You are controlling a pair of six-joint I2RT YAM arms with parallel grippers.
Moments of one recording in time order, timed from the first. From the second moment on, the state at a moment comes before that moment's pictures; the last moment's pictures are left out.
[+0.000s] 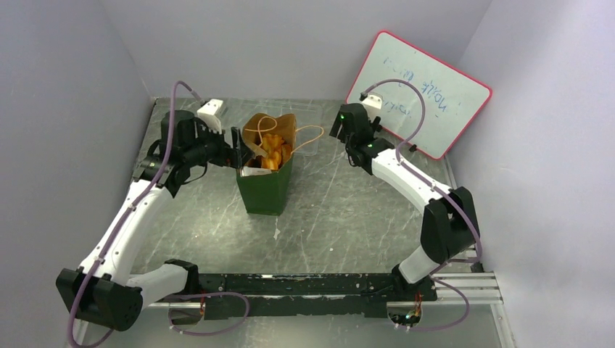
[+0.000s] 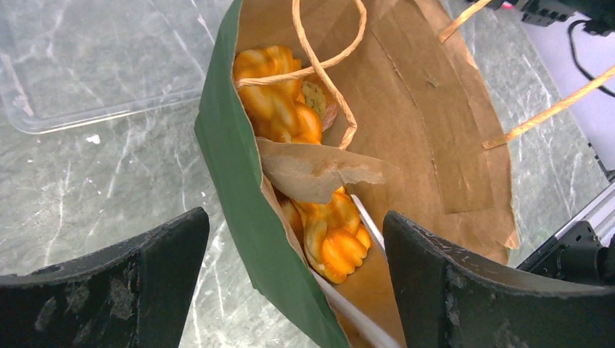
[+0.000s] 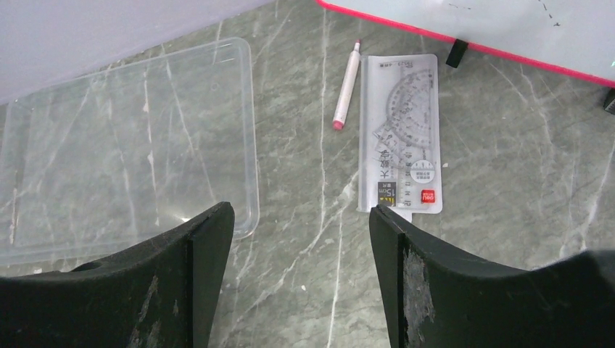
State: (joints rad) left arm -0.26 1.10 1.11 -0.48 0.37 -0.17; right arm 0.48 1.58 1.22 -0.14 0.54 0.52
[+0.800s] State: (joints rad) left arm -0.31 1.17 1.10 -0.39 0.23 -0.19; right arm 0.85 1.33 1.25 -0.32 0.81 0.47
